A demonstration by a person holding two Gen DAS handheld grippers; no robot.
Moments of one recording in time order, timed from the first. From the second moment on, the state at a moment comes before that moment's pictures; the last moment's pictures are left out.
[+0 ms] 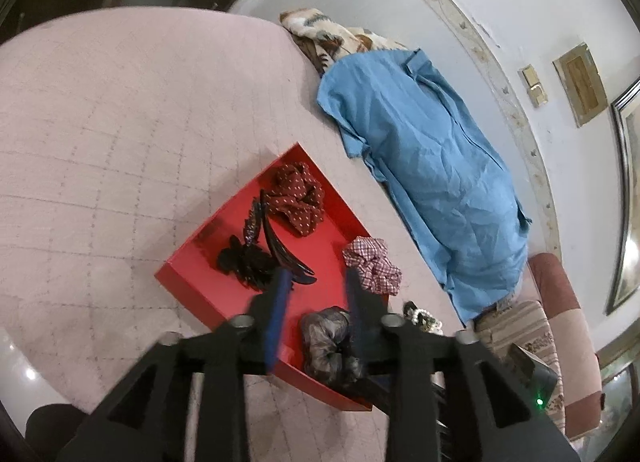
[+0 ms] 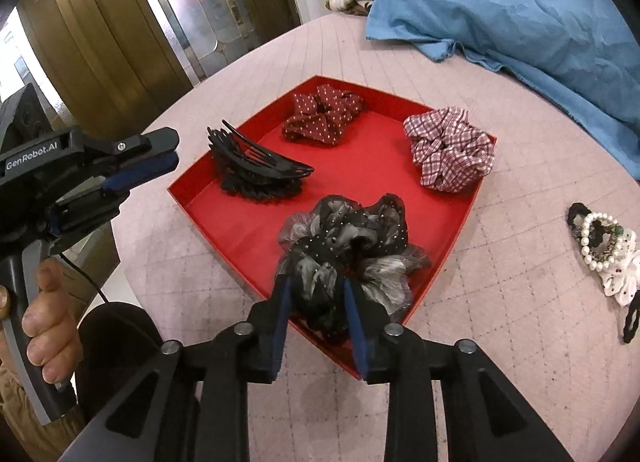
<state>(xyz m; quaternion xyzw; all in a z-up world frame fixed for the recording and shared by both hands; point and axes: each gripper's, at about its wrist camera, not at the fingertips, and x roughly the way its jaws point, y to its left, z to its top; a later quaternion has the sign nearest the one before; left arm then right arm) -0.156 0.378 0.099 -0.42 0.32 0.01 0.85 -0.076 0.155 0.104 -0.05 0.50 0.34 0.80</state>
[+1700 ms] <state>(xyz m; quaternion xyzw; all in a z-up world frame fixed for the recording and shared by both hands) -0.042 0.061 0.101 -0.09 0.47 -0.09 0.87 -0.034 -0.201 0.067 0.17 0.45 0.12 0.87</state>
